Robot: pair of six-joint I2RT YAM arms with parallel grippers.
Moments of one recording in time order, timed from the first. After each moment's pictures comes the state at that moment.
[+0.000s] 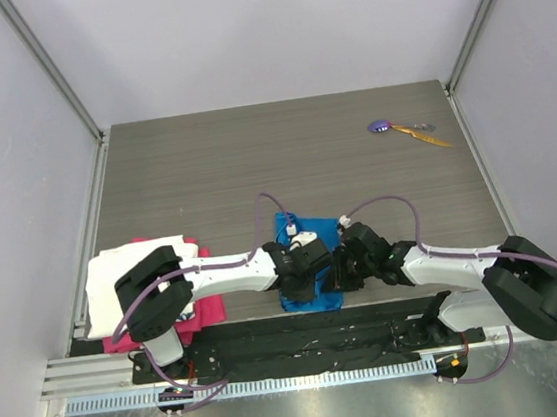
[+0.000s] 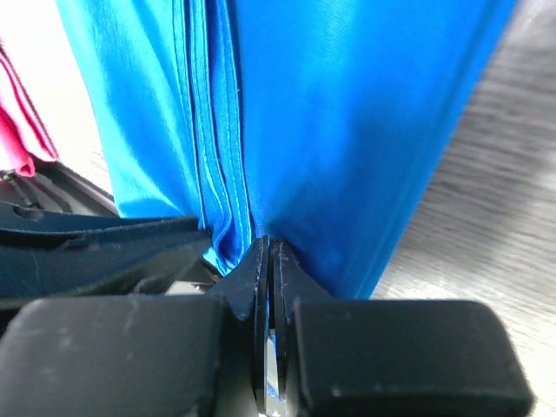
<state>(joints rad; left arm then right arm) -1.20 1.73 1.06 -0.59 -0.15 -0.94 0.77 1.25 0.38 -0.03 -0.26 0.94</state>
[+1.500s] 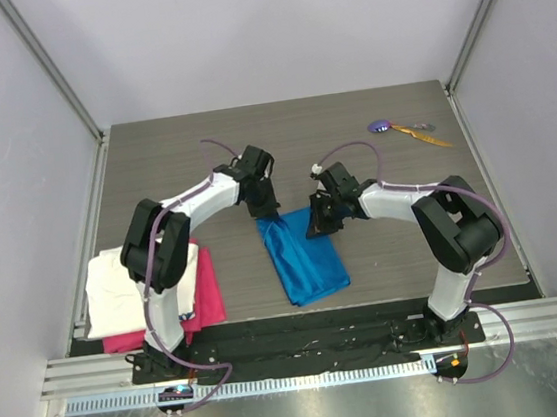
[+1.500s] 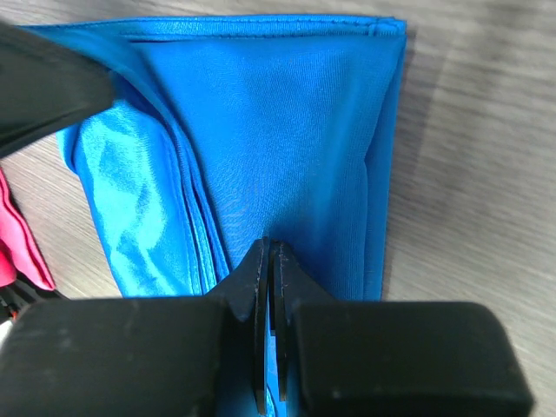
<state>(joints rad) -0.57 1.96 1.40 -0.57 0.12 -0.71 0.54 1.76 0.95 -0.20 -0.30 0.52</state>
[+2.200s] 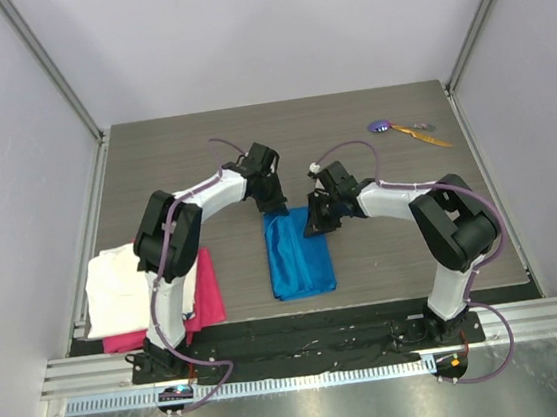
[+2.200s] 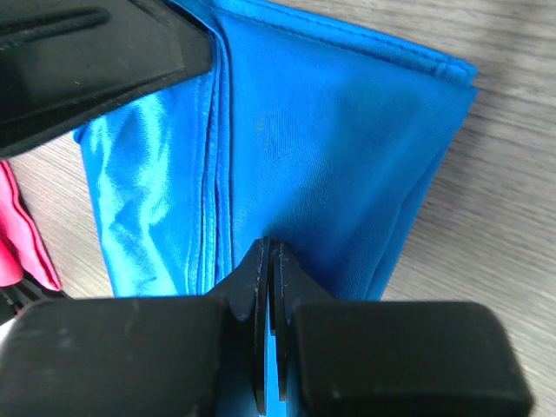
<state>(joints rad) -0.57 2.09 1.49 -0.48 0.18 -0.73 0.53 1.78 0.97 -0.18 -0.33 0.52</state>
